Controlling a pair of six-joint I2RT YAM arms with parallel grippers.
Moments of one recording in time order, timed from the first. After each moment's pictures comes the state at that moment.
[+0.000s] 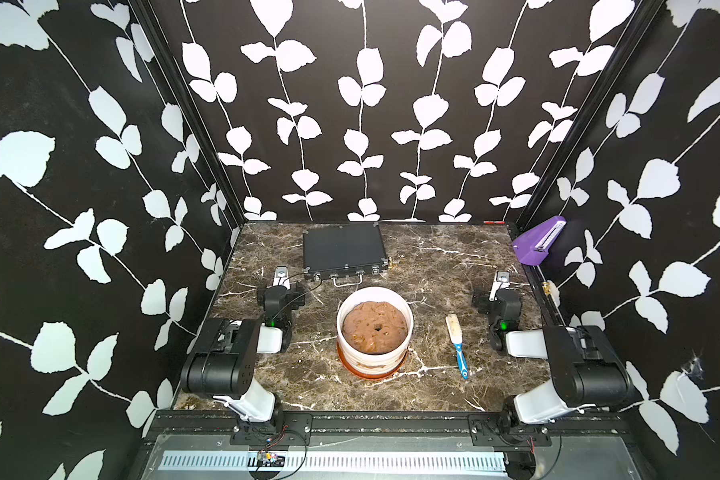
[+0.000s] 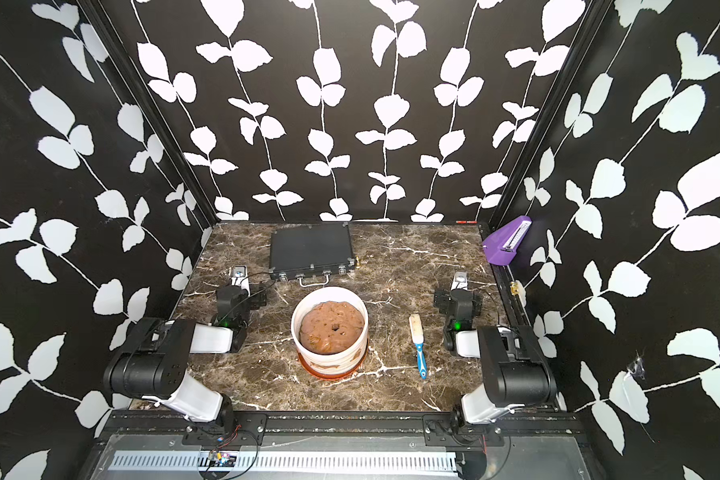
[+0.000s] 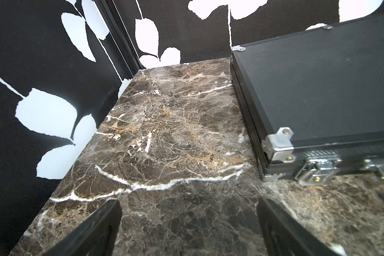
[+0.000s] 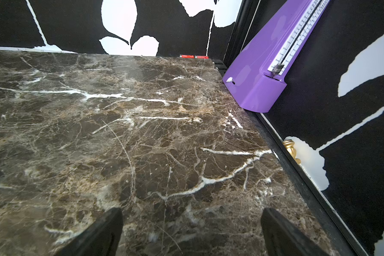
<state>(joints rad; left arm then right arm) -0.09 1.57 0.39 0.85 -0.28 0.12 0.04 1.53 0.36 0.77 0.27 -0.03</state>
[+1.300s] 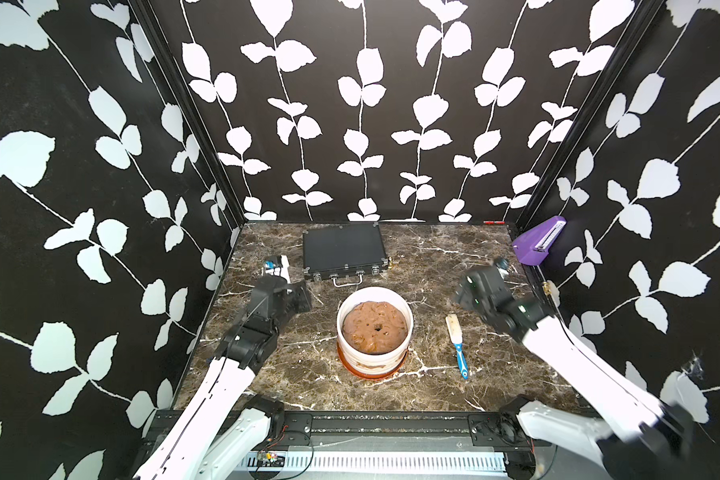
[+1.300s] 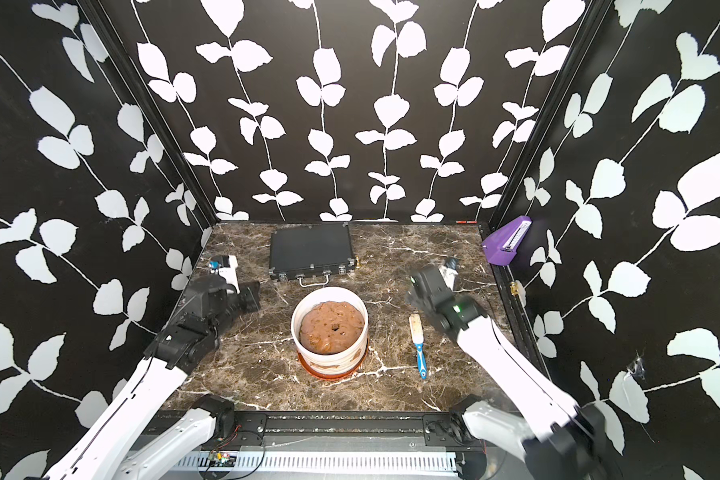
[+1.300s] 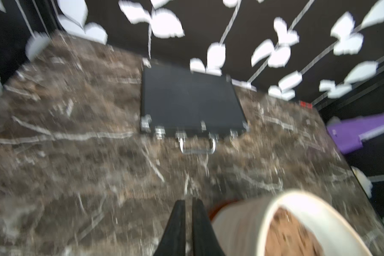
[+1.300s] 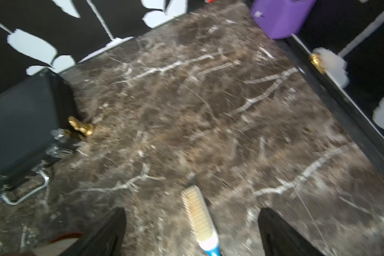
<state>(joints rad) -0.41 0.78 0.80 -0.55 -0.10 -0.45 0.50 0.96 0.89 -0.78 0.45 0.77</state>
